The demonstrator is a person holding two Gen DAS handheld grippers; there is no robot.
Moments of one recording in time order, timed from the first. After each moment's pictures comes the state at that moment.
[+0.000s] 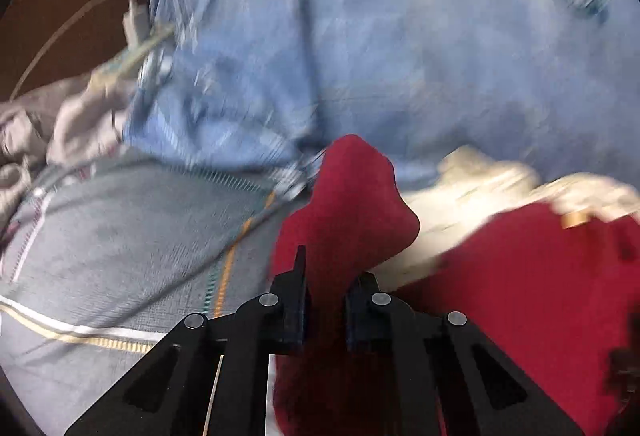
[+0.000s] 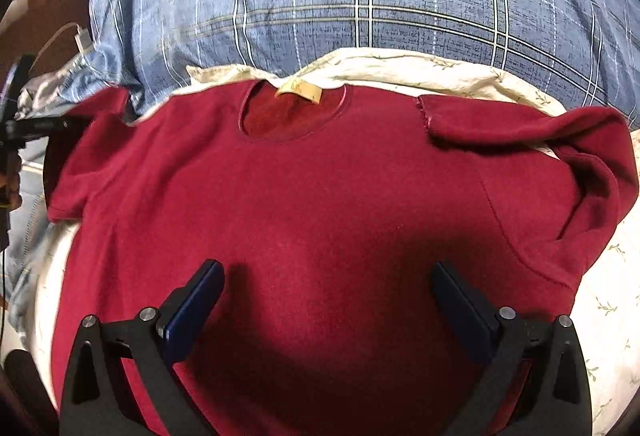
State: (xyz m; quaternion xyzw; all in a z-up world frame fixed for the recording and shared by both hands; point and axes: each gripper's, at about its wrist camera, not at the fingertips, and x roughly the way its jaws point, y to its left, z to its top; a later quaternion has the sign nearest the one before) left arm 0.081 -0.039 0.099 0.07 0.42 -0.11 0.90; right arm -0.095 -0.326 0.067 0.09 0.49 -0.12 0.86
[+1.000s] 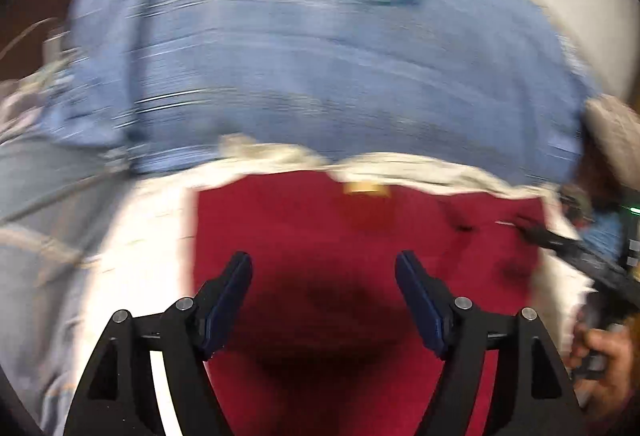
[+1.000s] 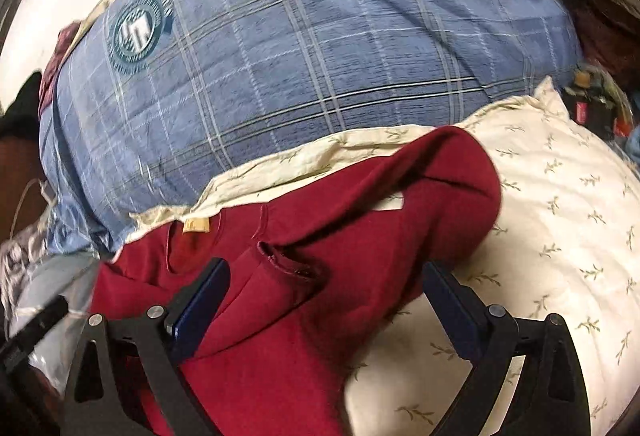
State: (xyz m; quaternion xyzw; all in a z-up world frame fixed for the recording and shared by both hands) left arm 0.019 -0.101 0.068 0.00 0.38 -0.23 0.90; right arm -0.141 -0.440 0.128 0.20 0.39 -0.23 0.87
